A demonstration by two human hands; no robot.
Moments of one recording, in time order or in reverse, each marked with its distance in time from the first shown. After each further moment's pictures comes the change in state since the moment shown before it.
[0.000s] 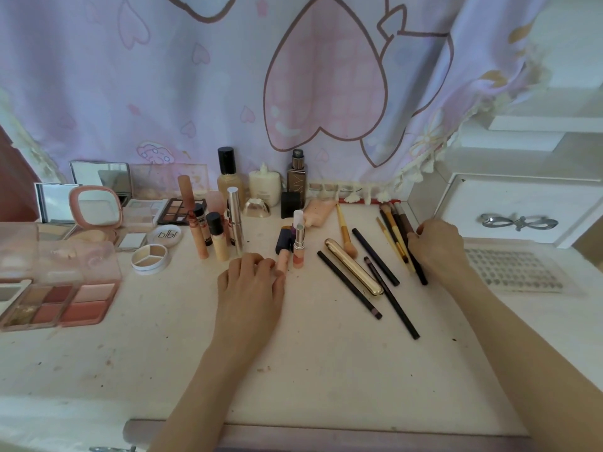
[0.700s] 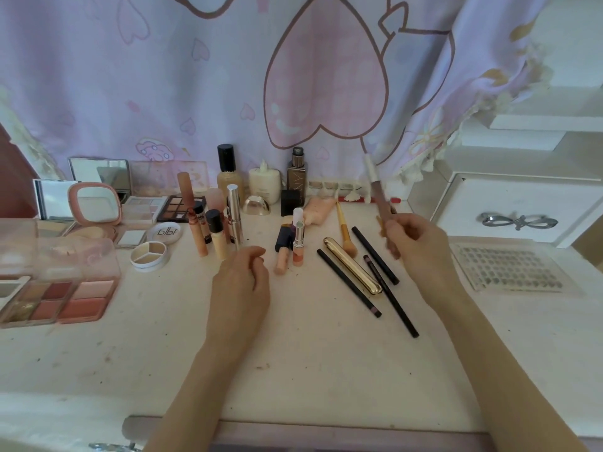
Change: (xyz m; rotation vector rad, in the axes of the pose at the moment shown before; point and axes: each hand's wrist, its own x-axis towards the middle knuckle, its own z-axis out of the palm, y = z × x) left_hand 0.002 0.001 -0.015 -0.490 0.079 -0.205; right_hand -0.068 -0.037 -0.024 0.890 -0.051 -0.100
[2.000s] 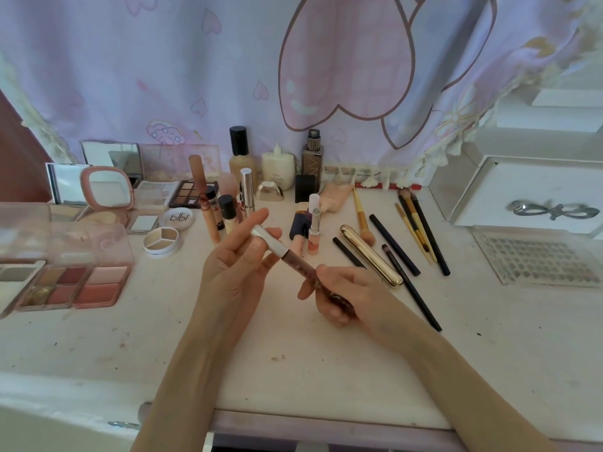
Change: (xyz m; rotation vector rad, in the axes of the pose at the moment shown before) left_hand 0.003 -0.007 -0.027 -1.280 -0.261 -0.149; right_hand -0.055 0.004 0.054 0.275 -0.863 0.105
